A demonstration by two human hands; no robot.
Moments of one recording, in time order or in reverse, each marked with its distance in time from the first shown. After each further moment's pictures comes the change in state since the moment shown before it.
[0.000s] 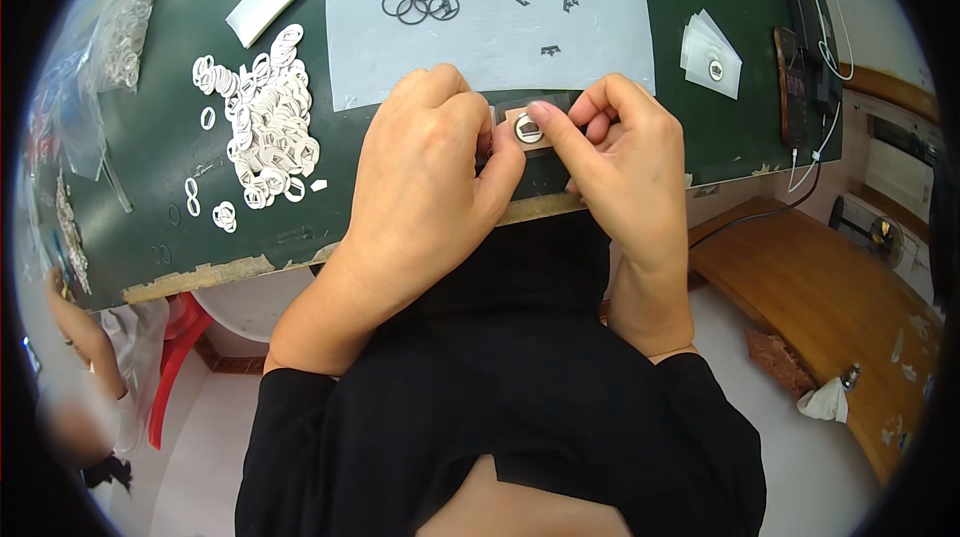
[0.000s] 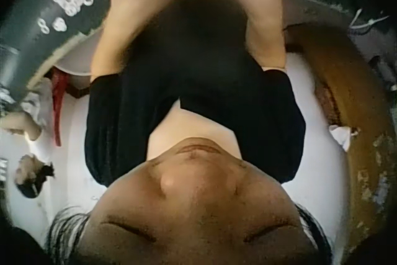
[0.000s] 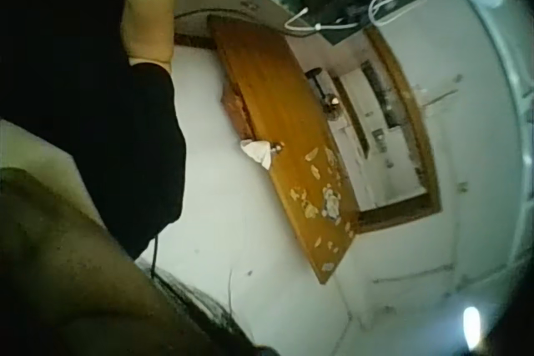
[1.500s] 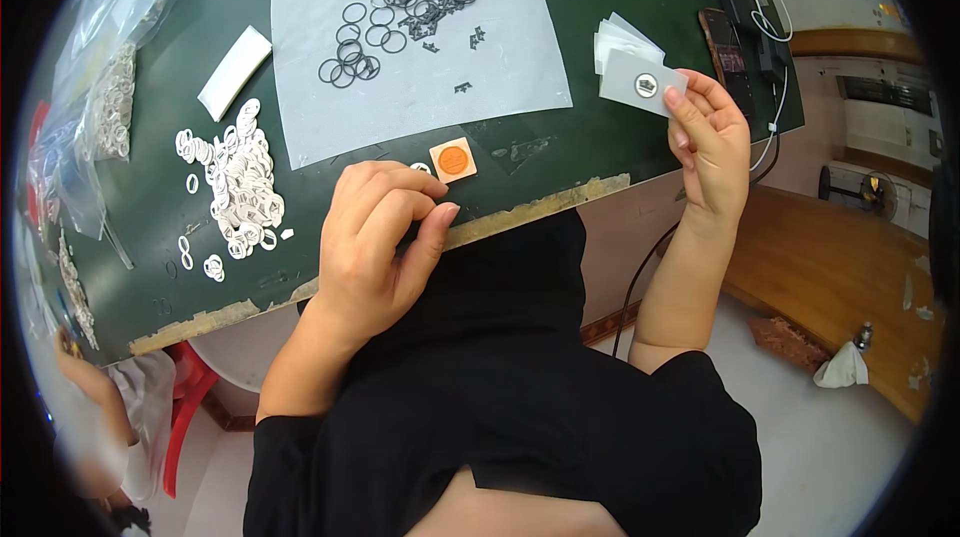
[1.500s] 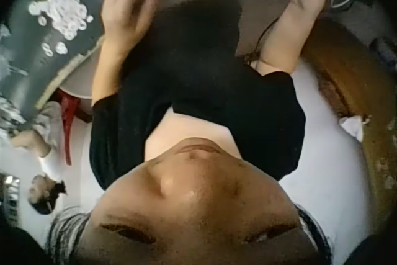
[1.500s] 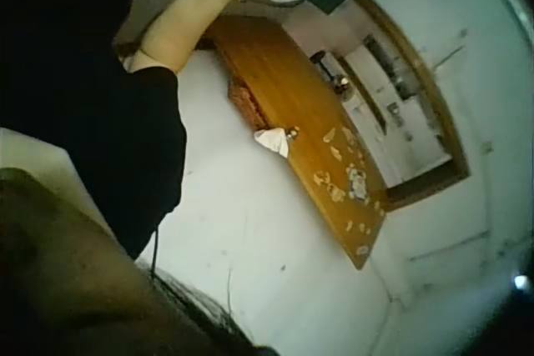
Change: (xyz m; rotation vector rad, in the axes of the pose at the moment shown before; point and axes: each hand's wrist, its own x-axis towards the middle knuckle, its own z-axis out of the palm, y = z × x) left_hand -0.020 -0.004 -0.005 -0.144 0.027 0.301; right_hand 0.012 0.091 -0.105 0.834 0.213 0.206
